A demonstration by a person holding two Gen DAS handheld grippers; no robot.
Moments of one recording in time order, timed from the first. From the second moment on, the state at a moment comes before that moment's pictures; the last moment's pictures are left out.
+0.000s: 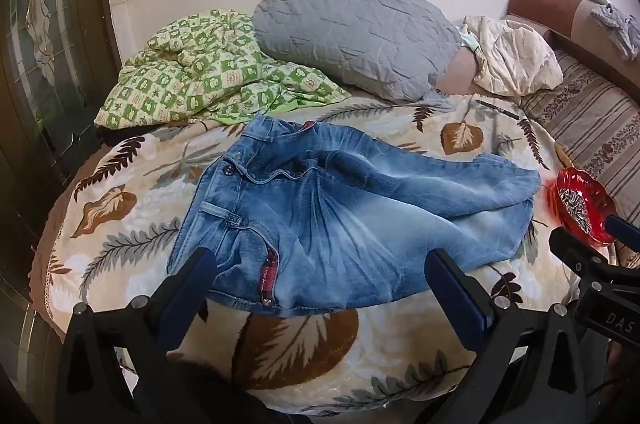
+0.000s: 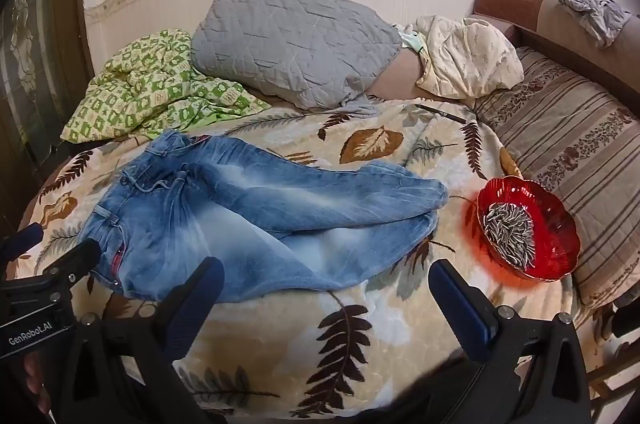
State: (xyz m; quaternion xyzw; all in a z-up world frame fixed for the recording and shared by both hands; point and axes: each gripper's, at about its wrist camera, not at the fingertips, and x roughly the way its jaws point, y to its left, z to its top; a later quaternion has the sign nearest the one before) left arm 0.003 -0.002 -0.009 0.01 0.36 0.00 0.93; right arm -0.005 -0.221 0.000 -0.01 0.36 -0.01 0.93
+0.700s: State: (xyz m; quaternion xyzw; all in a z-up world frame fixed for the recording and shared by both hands) left arm 0.002 -0.005 -0.008 0.01 0.37 0.01 0.93; right arm -0.006 -0.219 -0.003 0.00 0.36 -0.01 0.93
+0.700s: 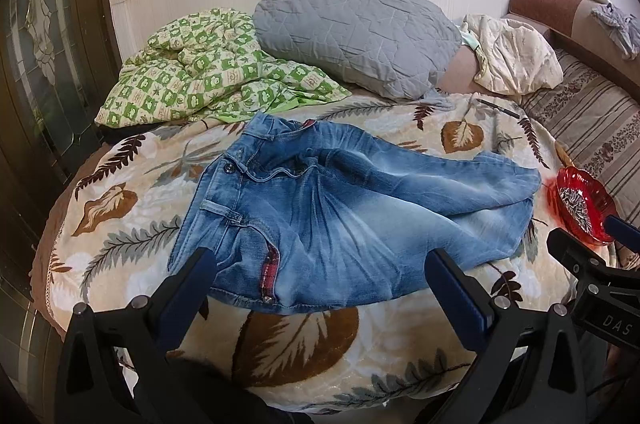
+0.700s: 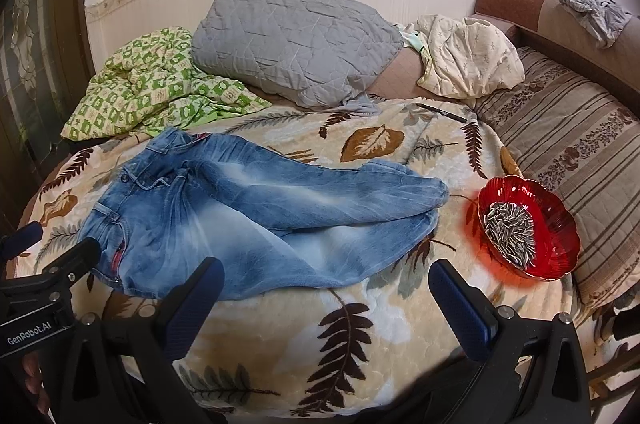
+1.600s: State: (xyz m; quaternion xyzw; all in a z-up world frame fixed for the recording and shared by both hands) left arm 0.000 -0.004 -0.006 0.02 0.37 0.00 0.93; right arm -0.008 -0.216 -0.002 -0.01 0.36 -0.01 0.93
